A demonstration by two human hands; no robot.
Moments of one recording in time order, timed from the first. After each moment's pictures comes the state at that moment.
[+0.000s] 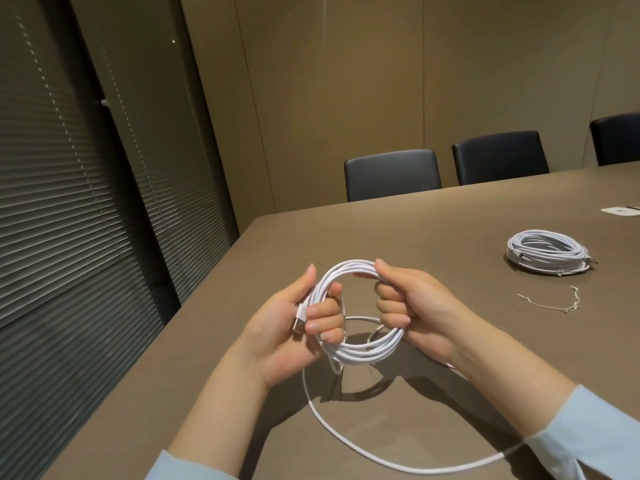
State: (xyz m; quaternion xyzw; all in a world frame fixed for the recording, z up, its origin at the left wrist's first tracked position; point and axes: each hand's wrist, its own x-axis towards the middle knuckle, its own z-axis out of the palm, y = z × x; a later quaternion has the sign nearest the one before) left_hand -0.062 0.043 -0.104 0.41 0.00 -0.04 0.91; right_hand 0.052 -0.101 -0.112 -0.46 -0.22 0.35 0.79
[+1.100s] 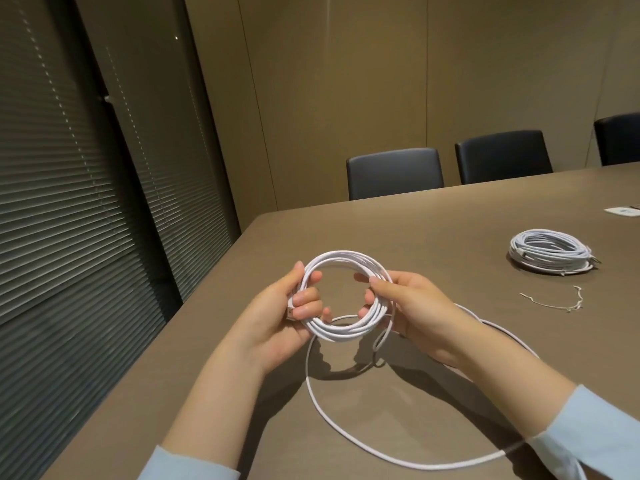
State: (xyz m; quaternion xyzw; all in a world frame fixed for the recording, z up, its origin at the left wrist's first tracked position) left_hand -0.062 0.050 -0.098 0.43 0.14 0.13 0.89; right_hand 0.048 -0.097 -0.119 -0.56 -0.28 0.30 0.72
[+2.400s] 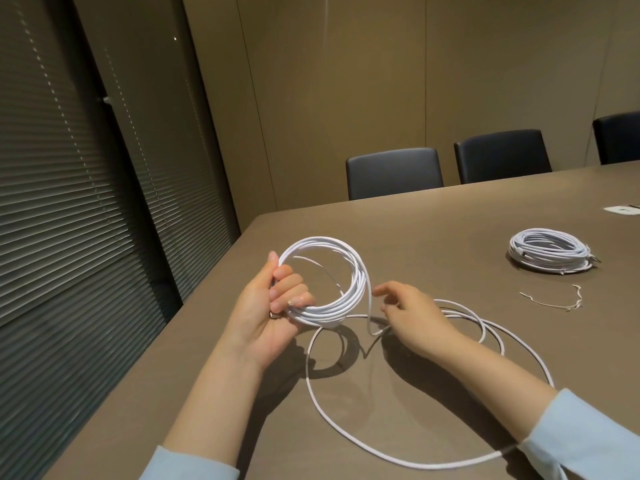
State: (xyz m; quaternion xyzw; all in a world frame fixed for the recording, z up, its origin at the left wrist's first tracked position) left_hand -0.063 0.063 -0.099 0.31 0.04 0.16 0.94; right_hand 0.071 -0.090 -0.149 -0.85 -0.32 0.01 0.42
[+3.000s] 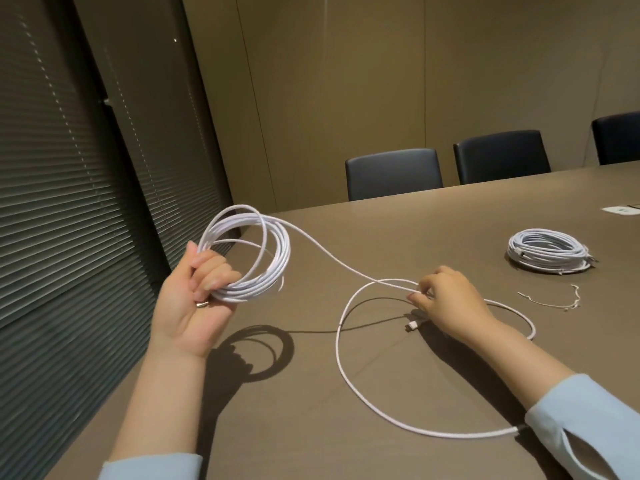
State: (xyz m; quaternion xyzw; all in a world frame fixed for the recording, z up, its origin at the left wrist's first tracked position) left_hand -0.099 0.133 -0.090 0.19 -0.16 0.11 0.96; right_hand 0.119 -0.120 -0.151 -0.92 -0.29 -0.13 0.25
